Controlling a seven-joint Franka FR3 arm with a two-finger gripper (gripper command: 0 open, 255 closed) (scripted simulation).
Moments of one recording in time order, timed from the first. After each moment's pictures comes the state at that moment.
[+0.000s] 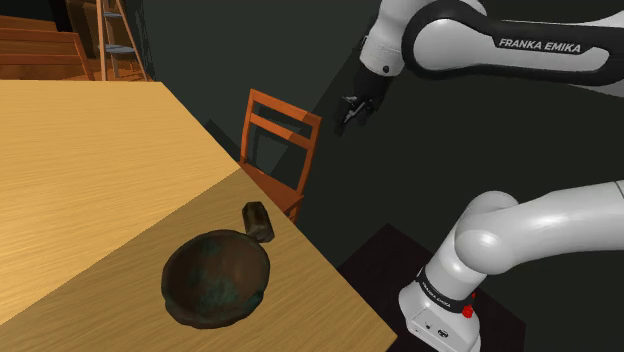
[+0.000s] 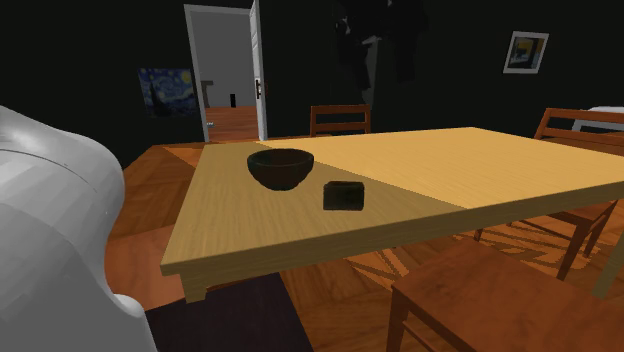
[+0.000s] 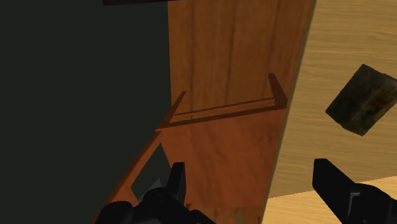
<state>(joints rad) 0.03 -0.76 0.22 -2.42 -0.04 1.87 0.24</state>
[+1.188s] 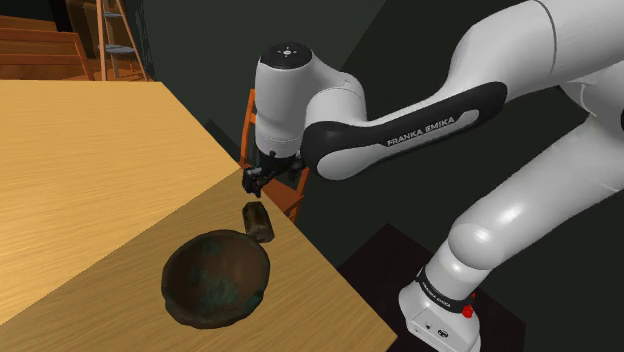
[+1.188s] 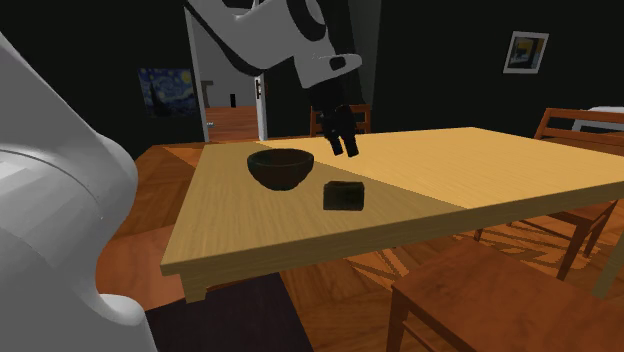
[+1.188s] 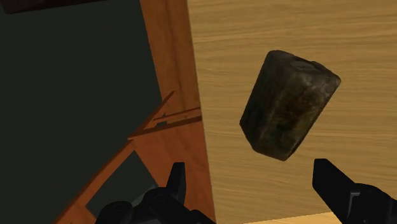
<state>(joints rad) -0.12 -0.24 0.78 -2.32 -0.25 2.15 0.93</state>
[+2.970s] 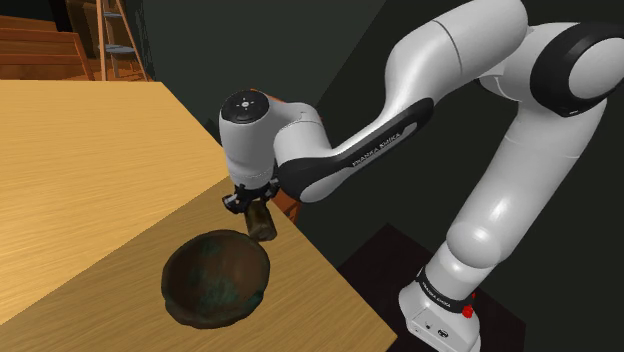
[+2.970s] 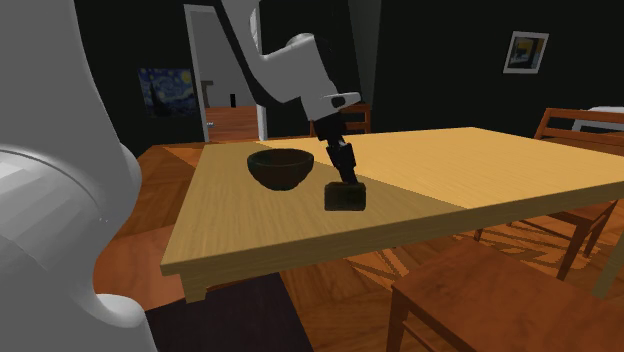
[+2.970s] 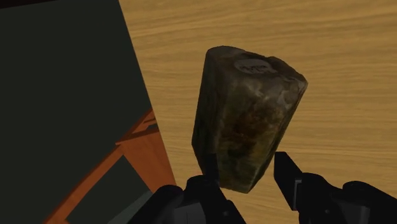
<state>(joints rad) -0.15 0.11 0.87 -2.21 -0.61 2.17 1.29</state>
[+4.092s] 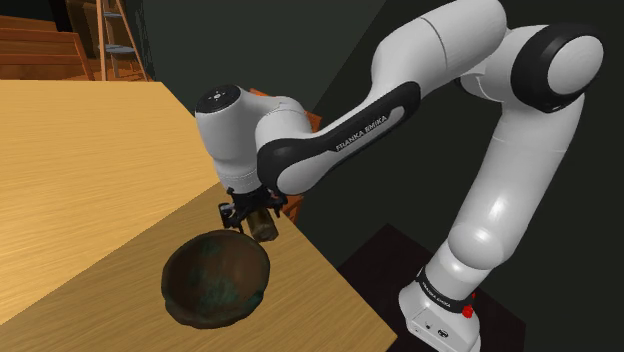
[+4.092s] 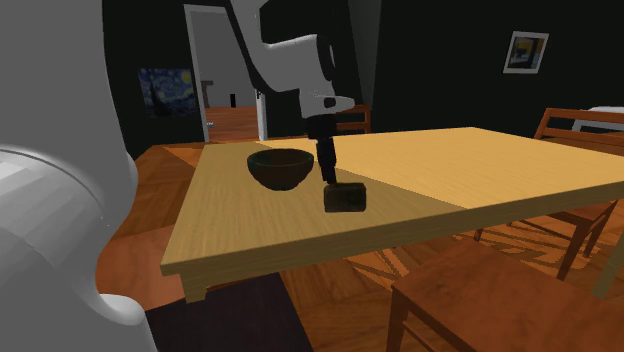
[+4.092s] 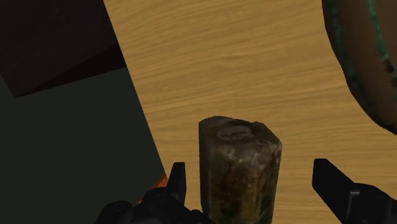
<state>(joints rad) -0.12 0.20 0.89 -2.11 -0.44 1.95 1.34</state>
